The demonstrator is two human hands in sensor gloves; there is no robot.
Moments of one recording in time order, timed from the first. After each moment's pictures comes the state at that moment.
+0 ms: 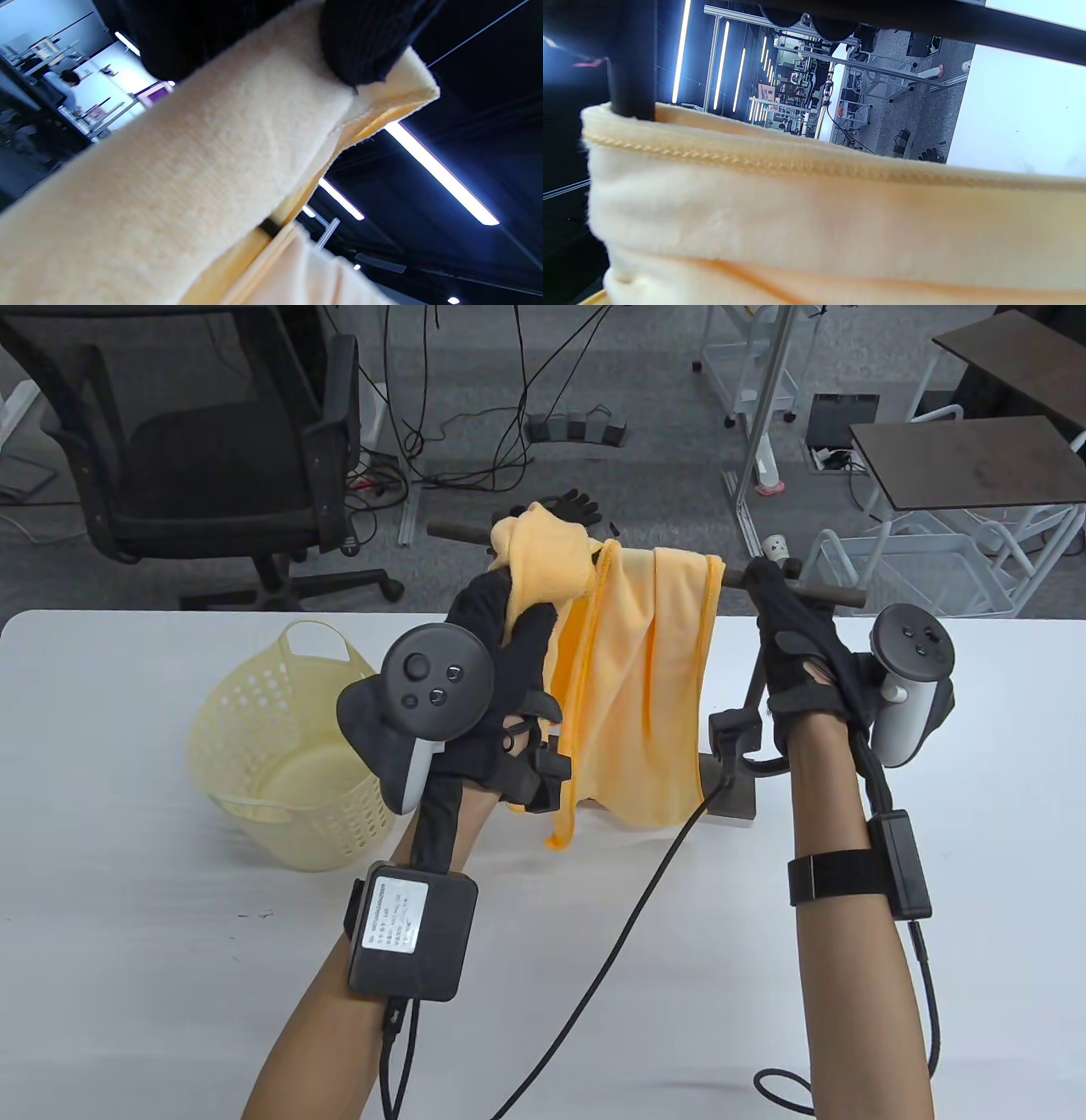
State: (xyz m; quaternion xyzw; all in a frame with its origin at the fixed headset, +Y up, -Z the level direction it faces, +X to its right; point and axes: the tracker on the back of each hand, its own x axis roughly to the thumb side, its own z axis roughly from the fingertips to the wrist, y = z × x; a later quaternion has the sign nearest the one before) left_hand -0.109 -0.409 -0.340 0.31 -0.03 0.35 0.88; right_hand 0.224 -0.513 -0.445 -0.09 -0.07 0.75 0.65
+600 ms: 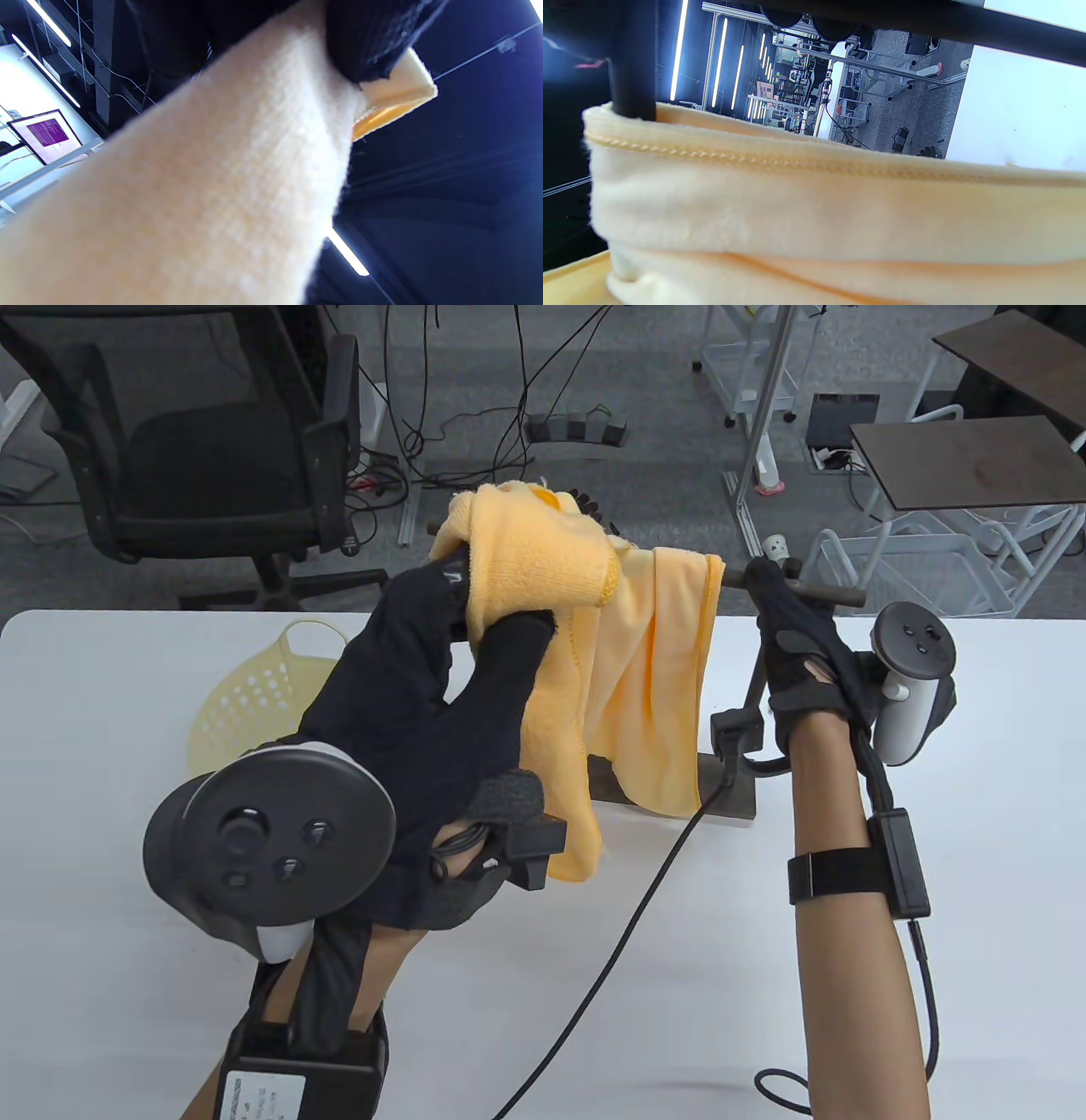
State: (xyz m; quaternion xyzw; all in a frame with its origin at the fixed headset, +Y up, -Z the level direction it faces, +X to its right) left_hand -0.124 -0.313 -0.208 0.41 -0.15 0.40 0.81; right_hand 0.225 -0.512 -0.446 -0.09 -0.06 0.75 0.65
